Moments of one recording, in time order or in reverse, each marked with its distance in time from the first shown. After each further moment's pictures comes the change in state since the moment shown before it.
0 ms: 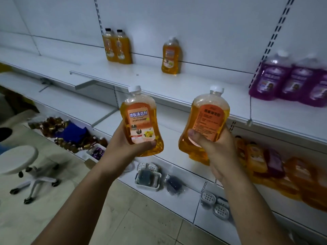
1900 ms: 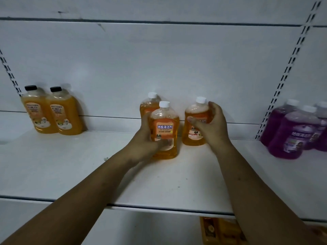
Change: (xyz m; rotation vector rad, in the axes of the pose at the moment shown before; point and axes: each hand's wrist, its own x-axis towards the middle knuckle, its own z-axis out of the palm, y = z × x) left_hand 0.459 0.012 0.018 0.146 -0.530 0.246; right_hand 0.401 -0.023 0.062 -0.392 0.508 -0.193
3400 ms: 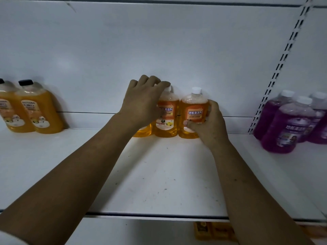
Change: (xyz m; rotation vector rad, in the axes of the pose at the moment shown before) left_hand 0.089 0.050 0.006 1.174 0.273 0.418; right_hand 0.013 0.025 -0.016 -0.279 0.017 -0.017
